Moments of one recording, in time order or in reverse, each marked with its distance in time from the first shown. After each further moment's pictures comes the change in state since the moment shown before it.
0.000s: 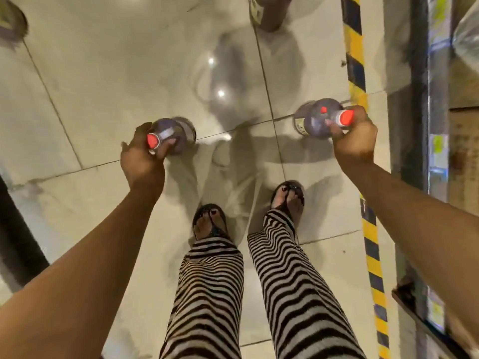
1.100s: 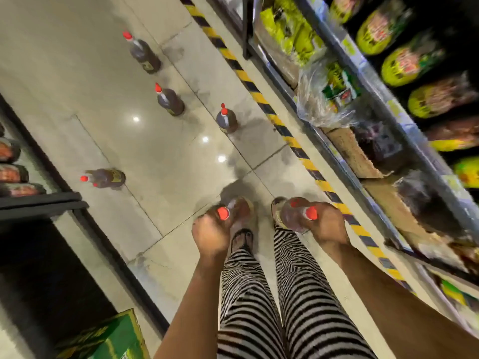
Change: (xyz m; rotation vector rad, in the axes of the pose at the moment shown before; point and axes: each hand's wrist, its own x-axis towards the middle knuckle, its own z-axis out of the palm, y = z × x) left_hand -0.176 0.241 -0.253 0.186 -0.283 0.301; right_hand -0.277 -0.132 -0.266 0.251 -0.087 0.201
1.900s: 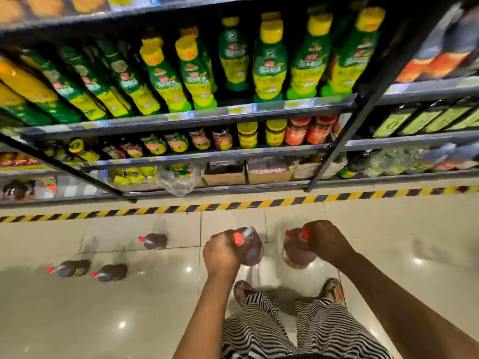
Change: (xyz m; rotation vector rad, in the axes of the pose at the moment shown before) left_hand -0.261 0.177 -0.066 0.496 -0.433 0.937; right_hand -0.354 0.084 -0.118 0.264 0.348 0.465
